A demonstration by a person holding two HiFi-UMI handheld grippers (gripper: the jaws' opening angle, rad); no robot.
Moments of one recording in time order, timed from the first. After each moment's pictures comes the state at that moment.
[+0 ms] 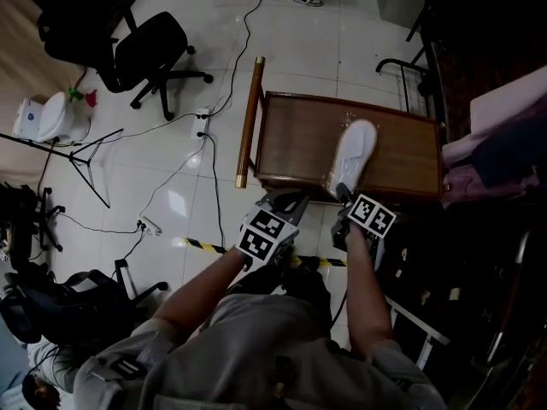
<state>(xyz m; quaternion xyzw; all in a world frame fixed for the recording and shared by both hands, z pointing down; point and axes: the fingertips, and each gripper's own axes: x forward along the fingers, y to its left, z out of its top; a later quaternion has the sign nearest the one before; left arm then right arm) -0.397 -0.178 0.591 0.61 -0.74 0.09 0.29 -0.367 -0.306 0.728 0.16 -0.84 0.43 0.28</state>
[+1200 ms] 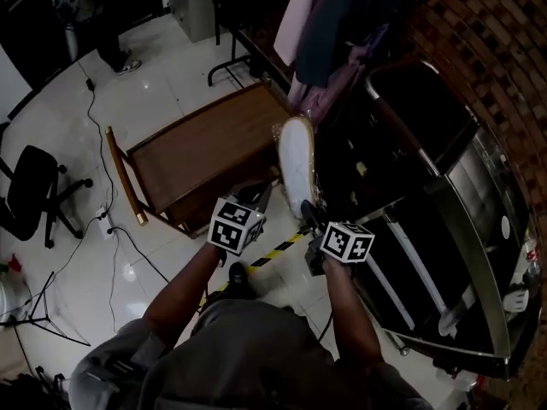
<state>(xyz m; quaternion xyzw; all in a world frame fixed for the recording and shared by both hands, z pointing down) -0.197 -0.251 0.516 0.81 -0.54 0.11 0.19 -0.092 -0.253 0.549 0.33 -0.87 0.35 0.10</state>
